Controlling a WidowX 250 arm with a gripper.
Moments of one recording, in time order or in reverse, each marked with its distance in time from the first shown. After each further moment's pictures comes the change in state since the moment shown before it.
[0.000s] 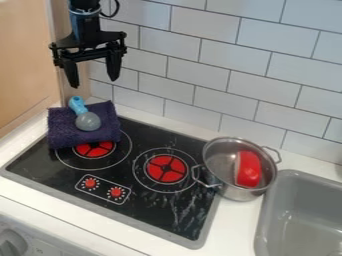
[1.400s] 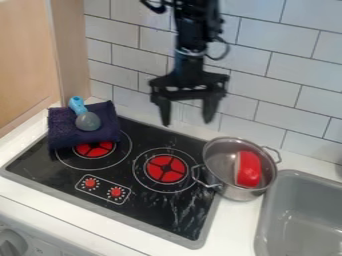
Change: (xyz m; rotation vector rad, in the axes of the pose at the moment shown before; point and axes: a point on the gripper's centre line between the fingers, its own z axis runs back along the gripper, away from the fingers) arm -0.117 -0.095 -0.009 -0.014 0.050 -0.310
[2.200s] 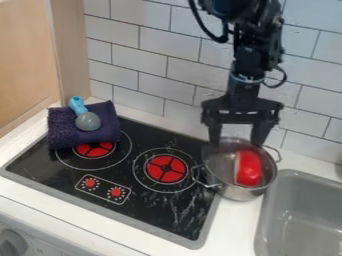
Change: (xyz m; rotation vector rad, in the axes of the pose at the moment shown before) arm -0.017 -0.060 -0.025 0.007 0.026 -0.160
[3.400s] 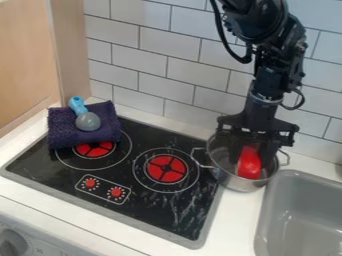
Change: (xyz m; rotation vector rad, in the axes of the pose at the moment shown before) arm -0.011 -0.013 -0.018 0.055 0.042 -0.069
